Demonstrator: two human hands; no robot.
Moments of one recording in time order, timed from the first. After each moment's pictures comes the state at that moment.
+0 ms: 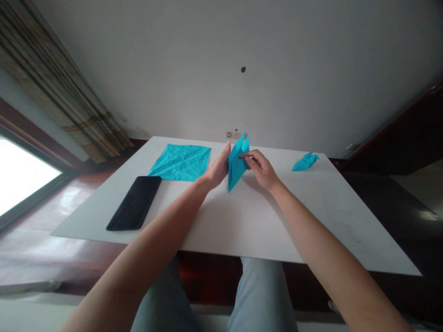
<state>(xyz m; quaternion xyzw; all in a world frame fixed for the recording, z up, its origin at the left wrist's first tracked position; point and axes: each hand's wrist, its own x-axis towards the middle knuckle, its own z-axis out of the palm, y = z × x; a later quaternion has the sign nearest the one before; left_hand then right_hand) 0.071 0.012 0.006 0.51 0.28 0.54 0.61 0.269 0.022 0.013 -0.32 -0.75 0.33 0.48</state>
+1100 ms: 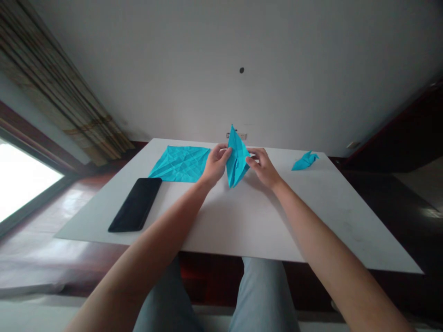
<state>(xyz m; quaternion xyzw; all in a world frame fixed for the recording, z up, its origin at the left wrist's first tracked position) 0.065 0.020 0.003 0.49 0.33 0.65 0.47 0.279 0.033 0.003 -0.36 -0.73 0.31 0.49</state>
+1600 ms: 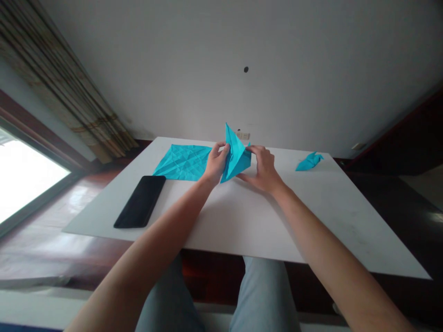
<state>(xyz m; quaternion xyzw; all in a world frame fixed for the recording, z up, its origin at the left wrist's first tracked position) 0.064 0.012 0.015 0.40 0.38 0.67 0.49 0.274 0.013 0.010 -0.32 -0.85 0.01 0.42</state>
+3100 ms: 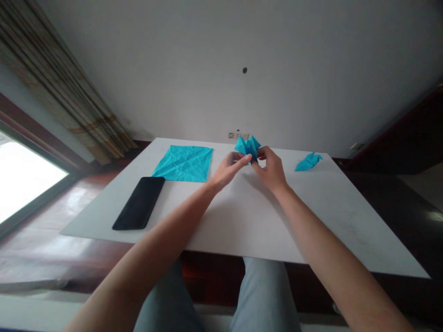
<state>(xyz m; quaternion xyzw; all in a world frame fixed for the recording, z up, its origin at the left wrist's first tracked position) 0.082 -0.012 0.019 0.56 0.37 0.55 0.50 0.277 0.019 0.020 -0.36 -0.78 0.08 0.51</state>
